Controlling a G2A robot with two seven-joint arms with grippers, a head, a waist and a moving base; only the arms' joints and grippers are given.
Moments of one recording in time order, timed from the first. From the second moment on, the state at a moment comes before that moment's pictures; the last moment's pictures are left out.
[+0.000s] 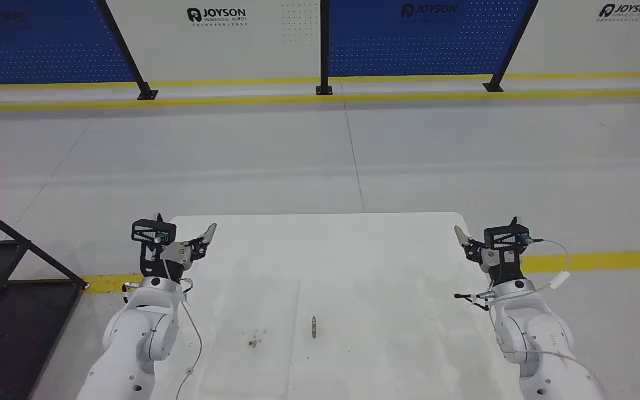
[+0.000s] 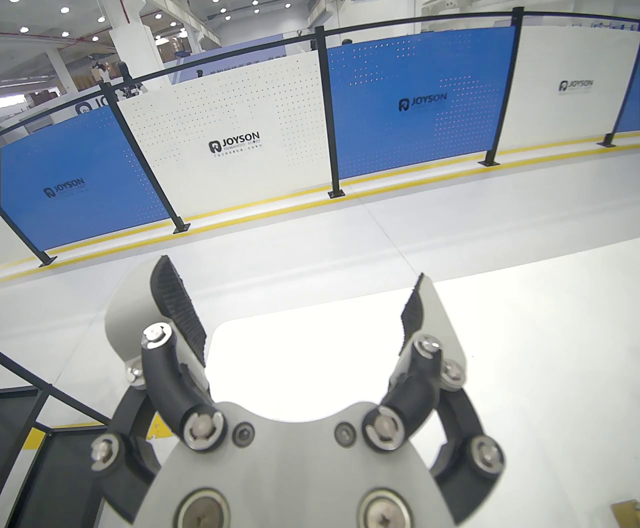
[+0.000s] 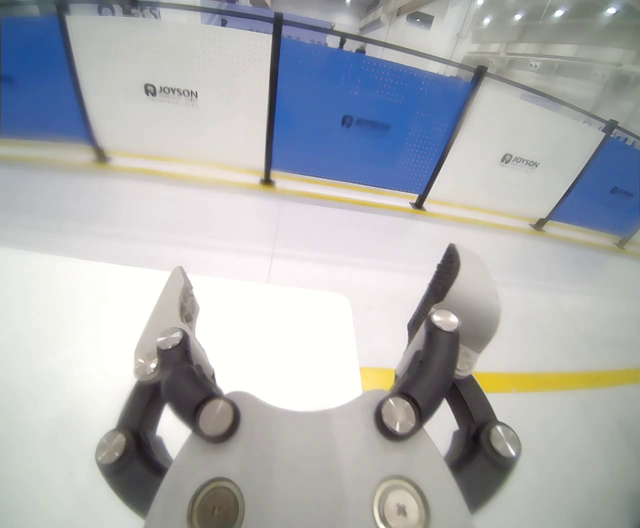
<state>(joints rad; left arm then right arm) 1.73 -1.15 -1.60 -1.80 1.33 0.00 0.00 -1.73 -1.15 1.60 -1.80 -1.33 0.00 0.00</state>
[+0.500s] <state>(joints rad) 2.14 -1.13 -1.75 -2.10 1.22 -0.35 -0.09 -1.73 -1.15 1.60 -1.80 -1.33 0.00 0.00</state>
